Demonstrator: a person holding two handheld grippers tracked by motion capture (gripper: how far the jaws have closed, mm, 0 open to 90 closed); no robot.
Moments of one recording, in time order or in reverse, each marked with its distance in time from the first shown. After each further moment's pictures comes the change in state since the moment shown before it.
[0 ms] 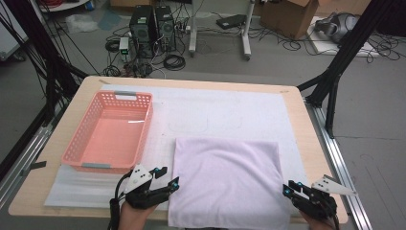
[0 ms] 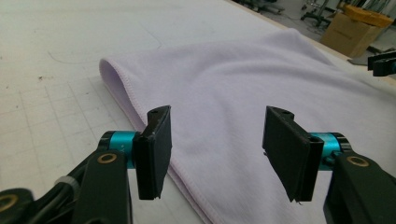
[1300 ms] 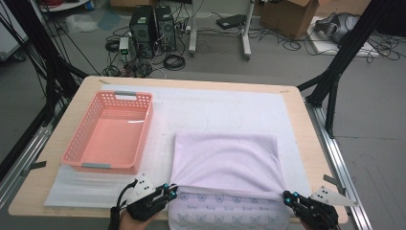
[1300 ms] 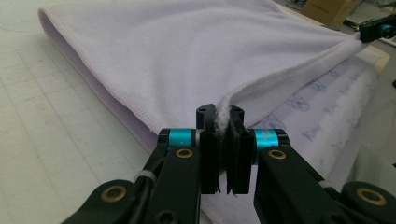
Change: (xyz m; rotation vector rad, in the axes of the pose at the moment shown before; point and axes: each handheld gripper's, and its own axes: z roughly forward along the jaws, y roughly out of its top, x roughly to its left) left arm -0.020 -0.025 -0.021 0.057 -0.098 0.049; right arm 0.021 -0.014 -0.024 0.007 0.059 -0.049
